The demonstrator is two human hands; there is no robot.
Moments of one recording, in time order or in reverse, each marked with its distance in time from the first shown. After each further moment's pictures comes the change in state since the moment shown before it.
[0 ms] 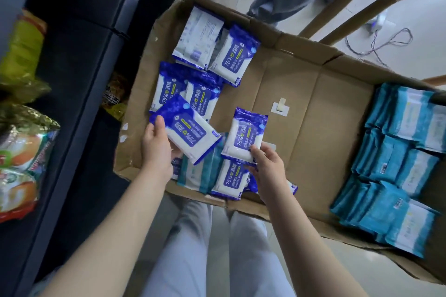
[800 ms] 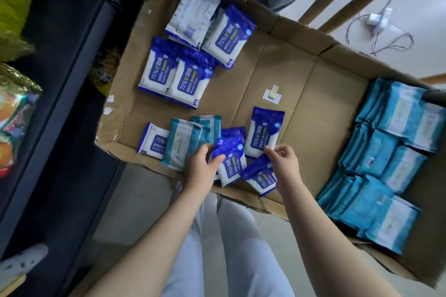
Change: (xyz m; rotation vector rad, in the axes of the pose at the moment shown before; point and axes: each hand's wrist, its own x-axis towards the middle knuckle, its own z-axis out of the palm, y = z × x) left_hand -0.068 -0.118 0.034 0.720 -0.252 0.259; right_hand 0.038 0.011 -0.087 -0.314 0.161 -0.050
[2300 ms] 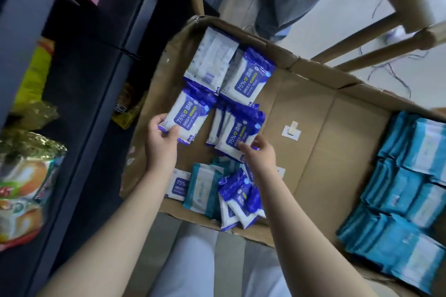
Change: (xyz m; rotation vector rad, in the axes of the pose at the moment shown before) left_hand 0.135 0.046 -0.132 -0.375 0.300 -0.007; right_hand 0.010 -0.097 0.134 -0.127 -0.101 -0.079
